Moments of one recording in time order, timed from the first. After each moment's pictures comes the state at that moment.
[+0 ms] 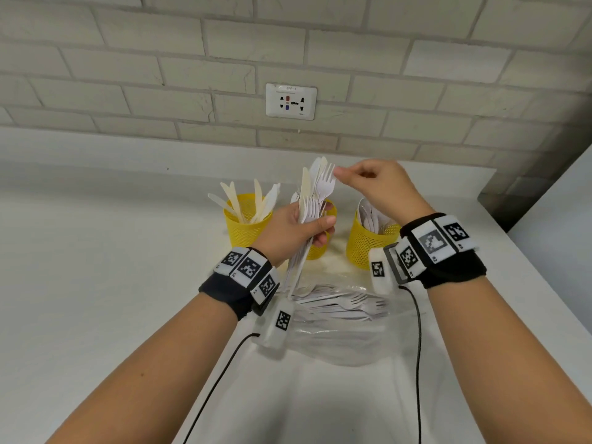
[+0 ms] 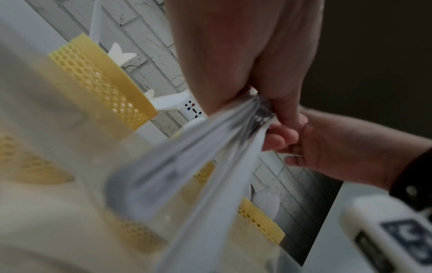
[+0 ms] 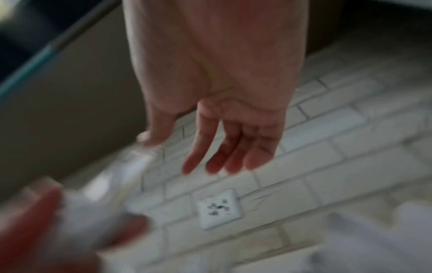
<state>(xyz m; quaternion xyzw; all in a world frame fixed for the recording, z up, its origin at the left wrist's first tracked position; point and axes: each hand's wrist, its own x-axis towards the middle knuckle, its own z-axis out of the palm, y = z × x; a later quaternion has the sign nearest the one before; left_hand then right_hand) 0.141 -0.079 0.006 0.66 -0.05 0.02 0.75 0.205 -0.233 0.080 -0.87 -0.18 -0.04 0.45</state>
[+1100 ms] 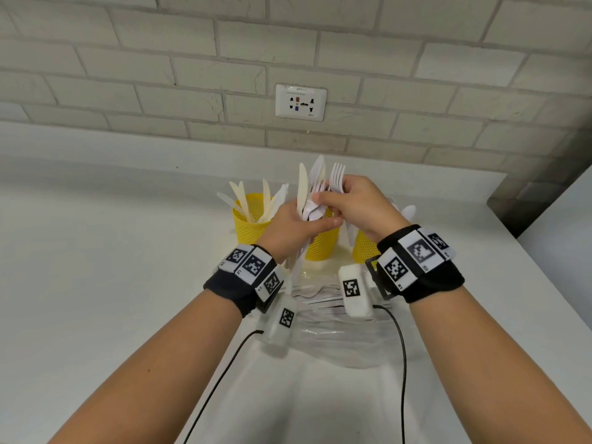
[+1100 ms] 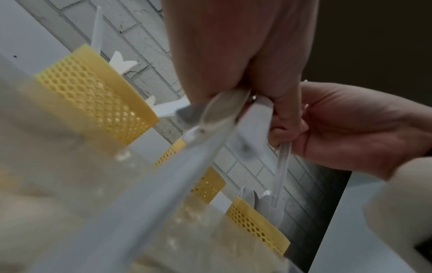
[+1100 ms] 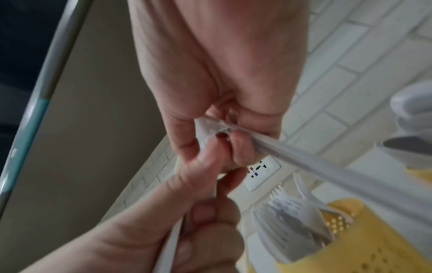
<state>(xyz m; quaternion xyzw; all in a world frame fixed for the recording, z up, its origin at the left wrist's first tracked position) 0.134 -0.074 0.017 0.73 -0.02 0.08 0.68 0.177 -0.192 0.070 -0.81 -0.20 0.09 0.55</state>
